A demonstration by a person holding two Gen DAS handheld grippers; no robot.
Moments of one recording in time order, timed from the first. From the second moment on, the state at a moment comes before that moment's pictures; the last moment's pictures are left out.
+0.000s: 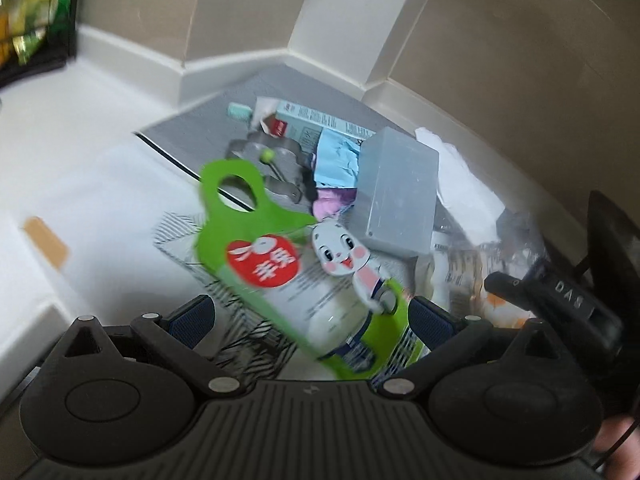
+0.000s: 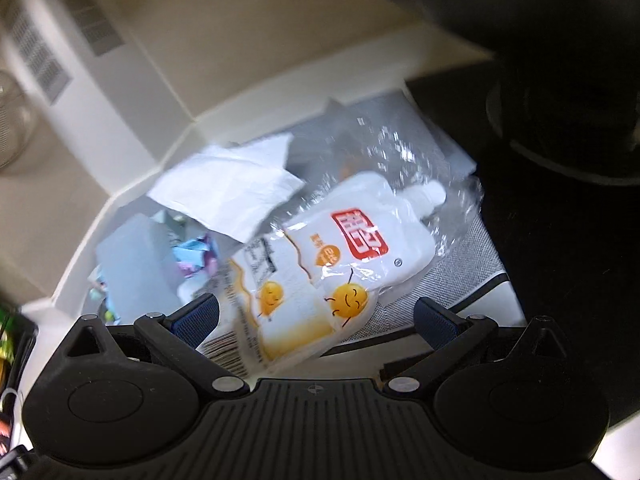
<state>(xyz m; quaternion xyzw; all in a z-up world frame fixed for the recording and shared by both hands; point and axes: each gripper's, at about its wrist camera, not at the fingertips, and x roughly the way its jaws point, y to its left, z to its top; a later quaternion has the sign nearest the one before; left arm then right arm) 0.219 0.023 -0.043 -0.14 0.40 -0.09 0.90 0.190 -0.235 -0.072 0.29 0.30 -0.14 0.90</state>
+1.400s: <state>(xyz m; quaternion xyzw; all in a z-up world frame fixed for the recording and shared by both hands) -0.042 0.157 0.011 -0.07 0.26 -0.03 0.96 -0.029 -0.147 0.021 0.13 0.08 0.15 0.98</state>
